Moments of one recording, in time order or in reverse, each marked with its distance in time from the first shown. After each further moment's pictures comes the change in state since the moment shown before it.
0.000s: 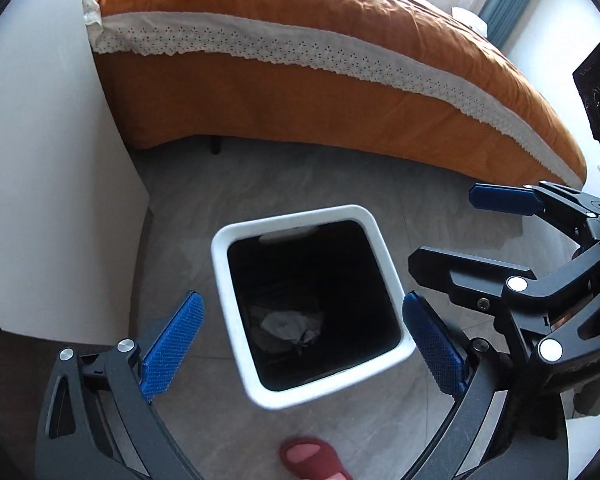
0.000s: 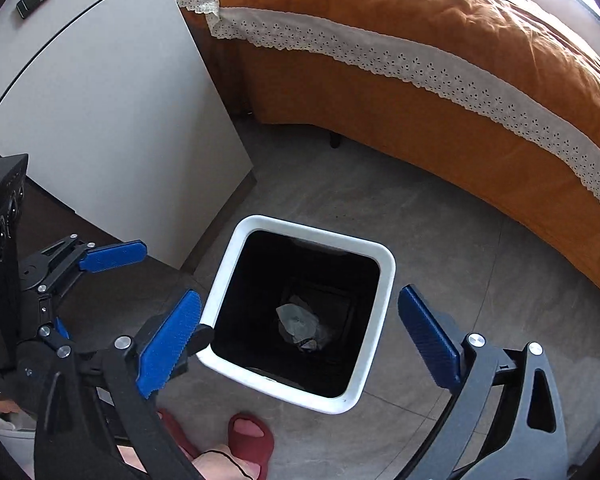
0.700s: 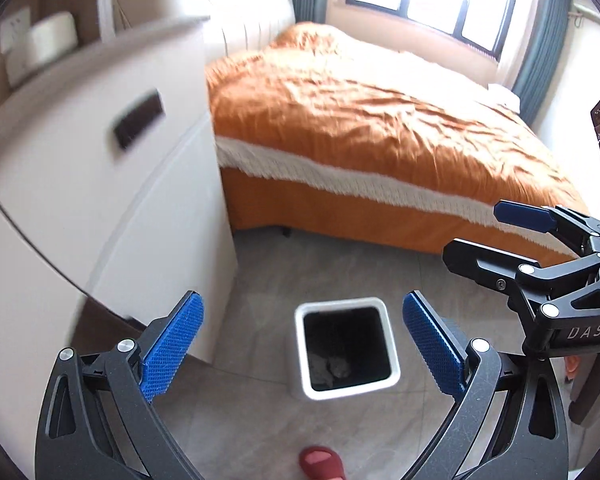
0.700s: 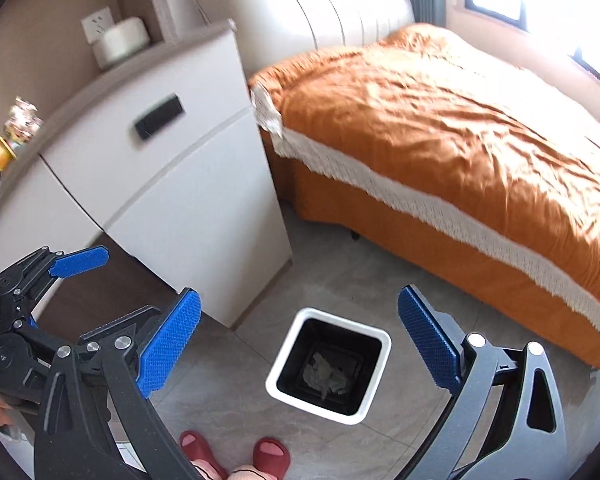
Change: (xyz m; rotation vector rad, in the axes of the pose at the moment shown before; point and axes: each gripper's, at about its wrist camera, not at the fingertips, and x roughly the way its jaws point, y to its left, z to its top) left arm -0.272 0.002 0.054 -0.106 -0.243 0.194; right arm -0.212 0.083 0.082 -0.103 -0.230 0.030
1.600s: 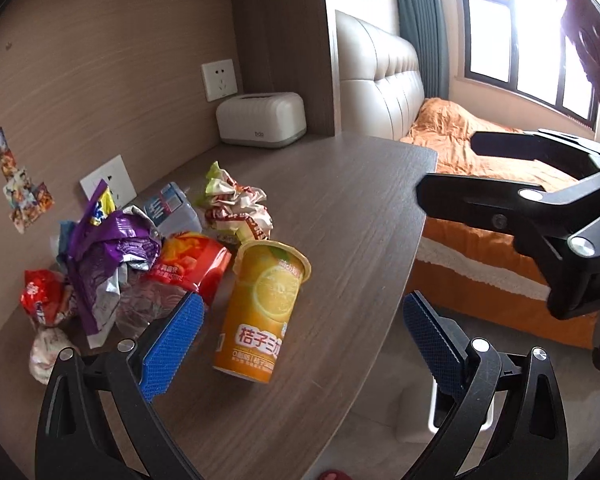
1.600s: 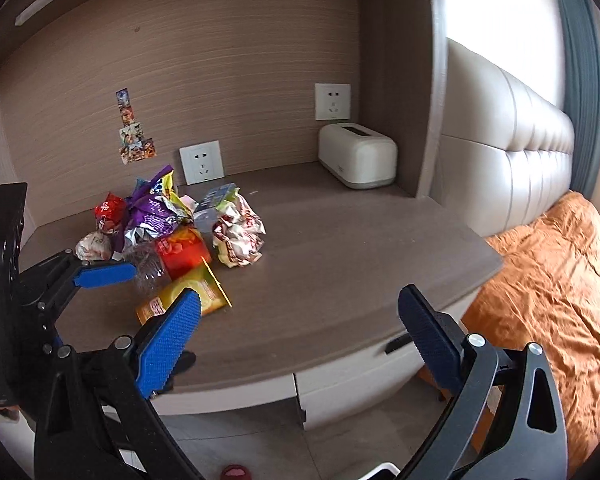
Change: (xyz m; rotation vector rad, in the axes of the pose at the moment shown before) left arm -0.184 0.182 0.032 -0.164 -0.189 0.401; right arm -0.062 0.254 0.159 -0.492 -0.242 0.392
